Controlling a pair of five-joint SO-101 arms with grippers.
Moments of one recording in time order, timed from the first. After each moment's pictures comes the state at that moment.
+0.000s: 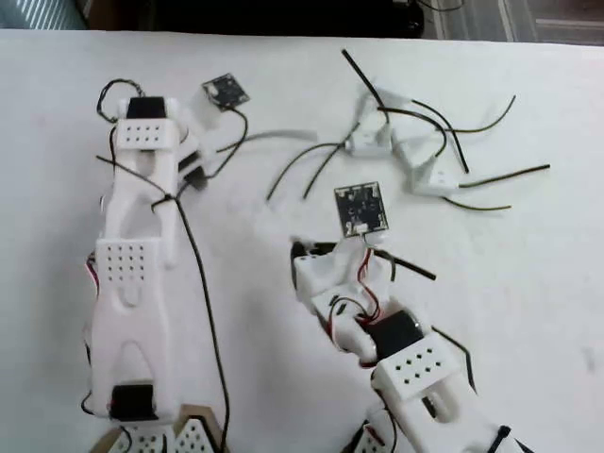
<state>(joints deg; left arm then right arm) -7.9 65.0 -63.9 84.0 -53.6 -30.9 -57.9 72.7 32.9 -14.4</state>
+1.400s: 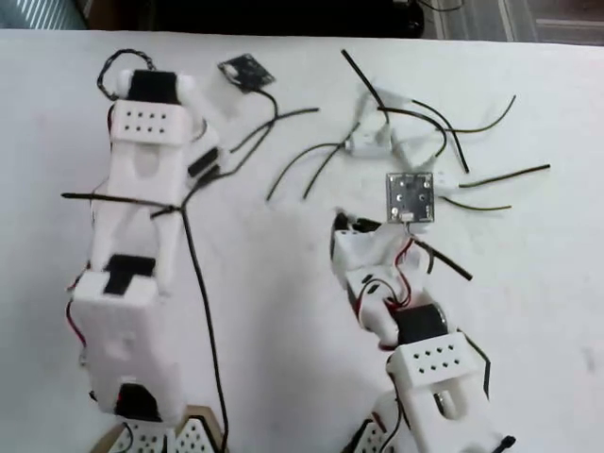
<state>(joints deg) 0.7 26.2 -36.0 101.8 -41.3 -17.1 -57.9 72.7 28.3 -11.0</state>
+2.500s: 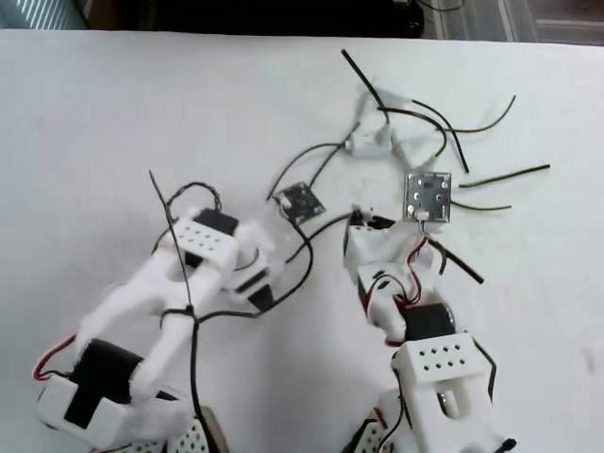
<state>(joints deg) 16.1 -6.5 41.4 57.6 -30.9 -13.3 -57.9 72.7 28.2 -11.0</state>
